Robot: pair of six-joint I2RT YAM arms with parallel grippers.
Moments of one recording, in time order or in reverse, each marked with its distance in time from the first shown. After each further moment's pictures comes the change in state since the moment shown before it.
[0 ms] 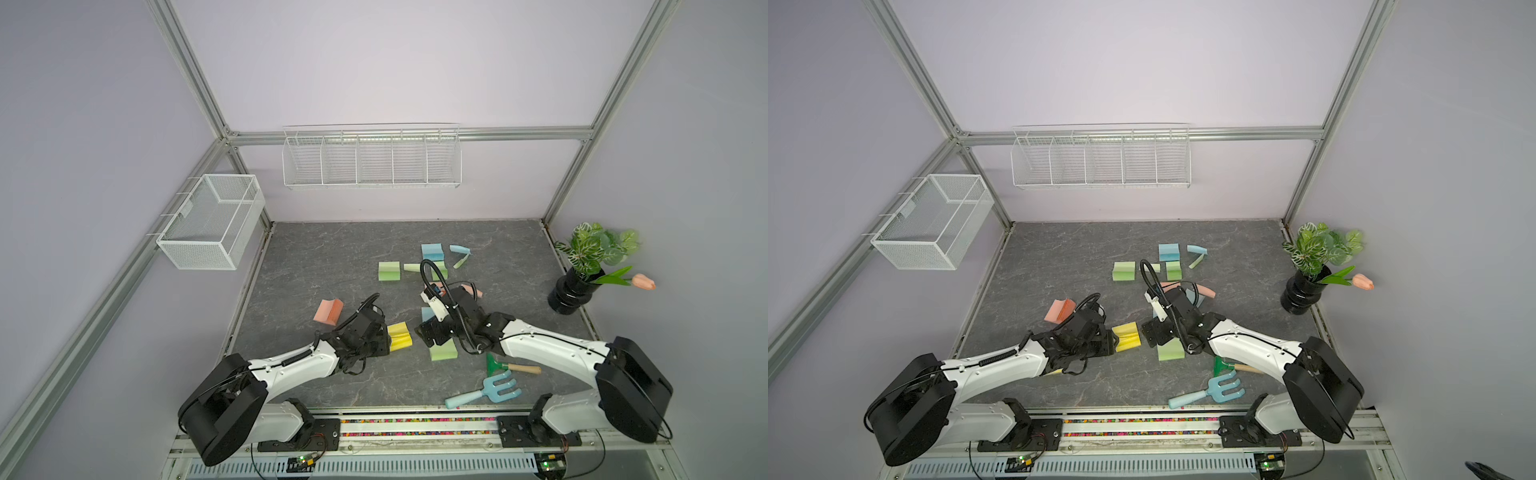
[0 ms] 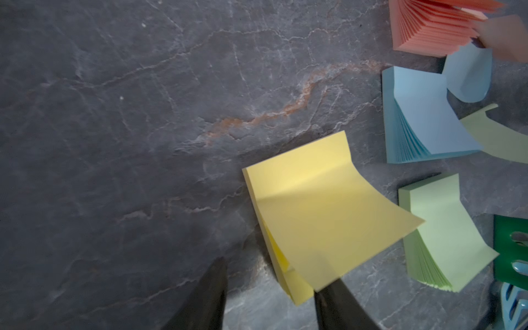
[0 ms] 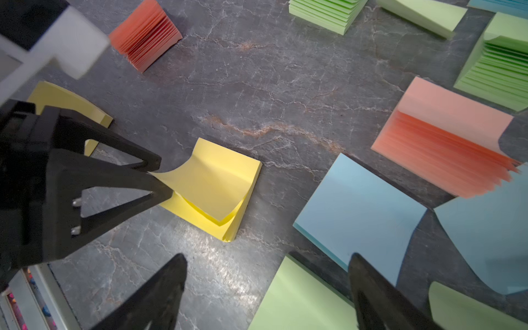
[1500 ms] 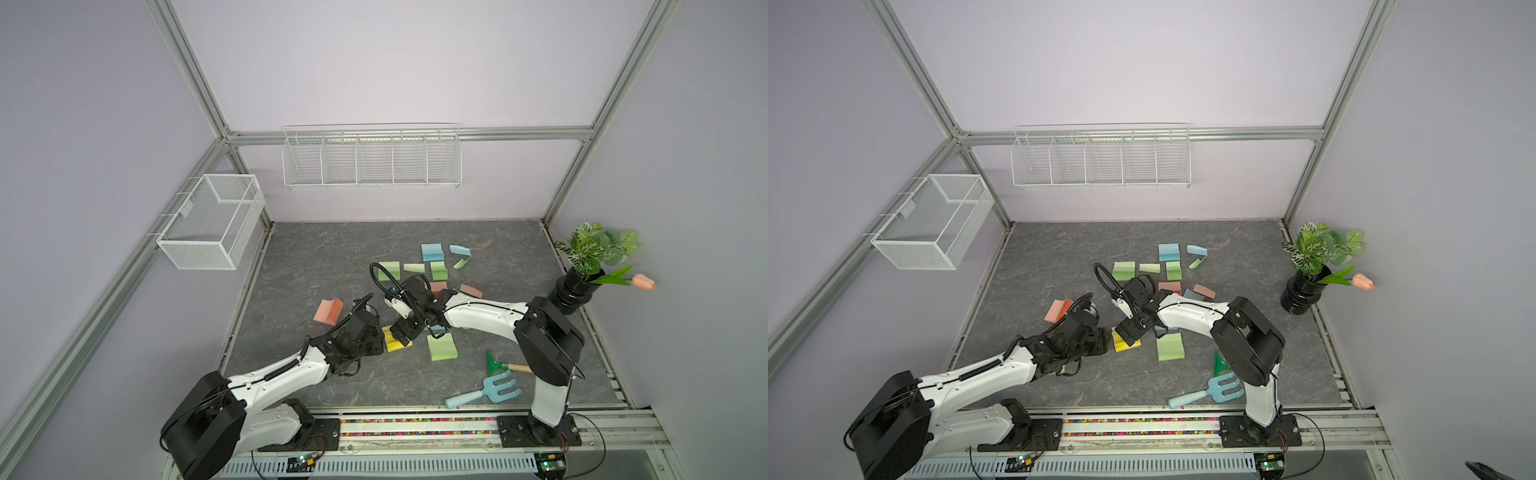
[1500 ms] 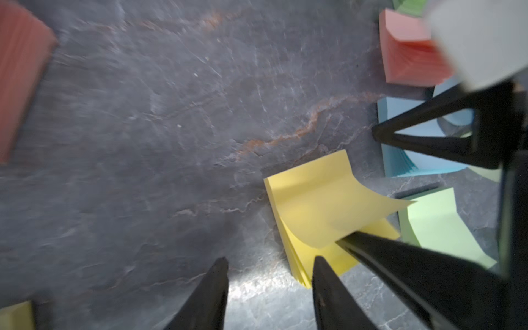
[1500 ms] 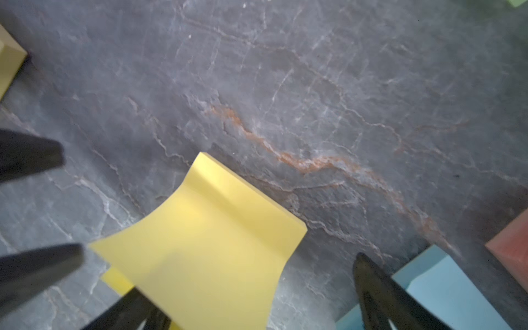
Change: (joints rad) left arm 0.000 -0.197 -0.018 -0.113 -0.144 0.007; right arm 0.081 0.481 0.478 -0.314 0.000 -0.217
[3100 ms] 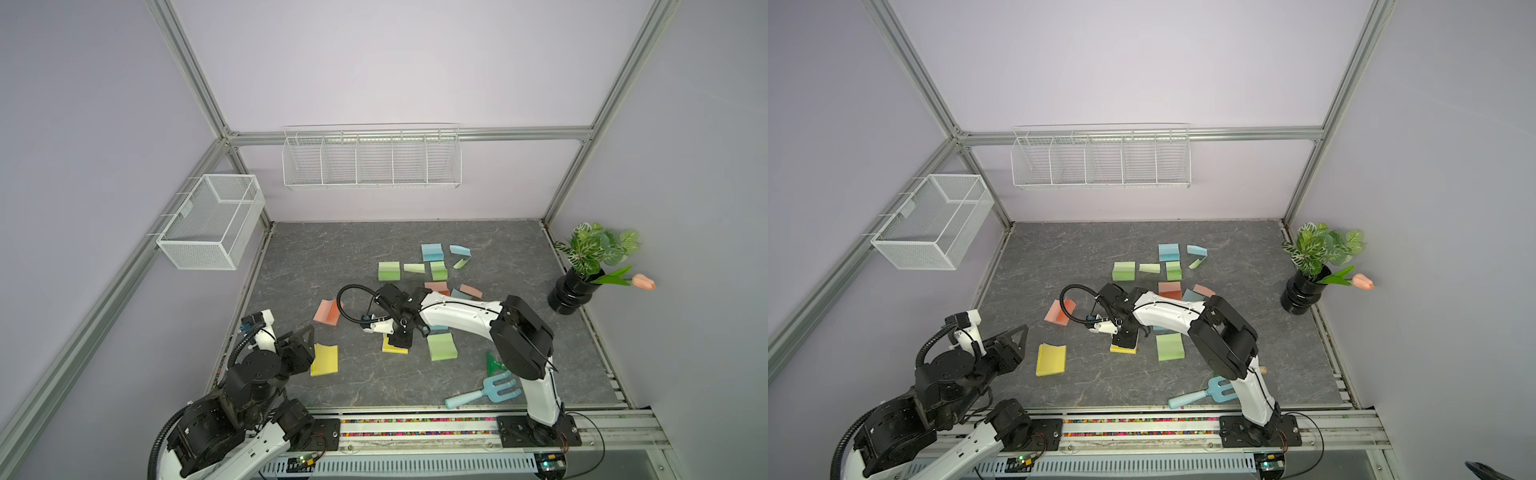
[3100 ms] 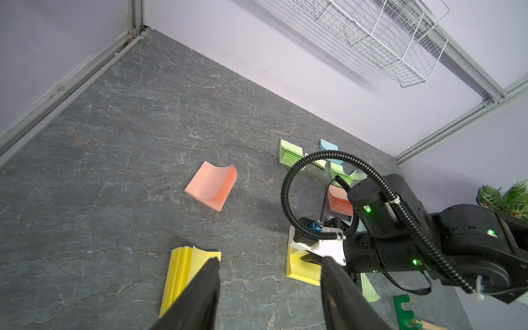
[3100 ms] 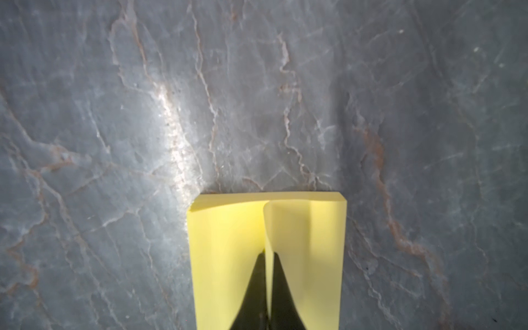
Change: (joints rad) left arm -0.001 -0.820 0.322 -0.740 -0.328 -0.049; right arm 0.088 0.132 0.205 -0.238 -0.020 -0.500
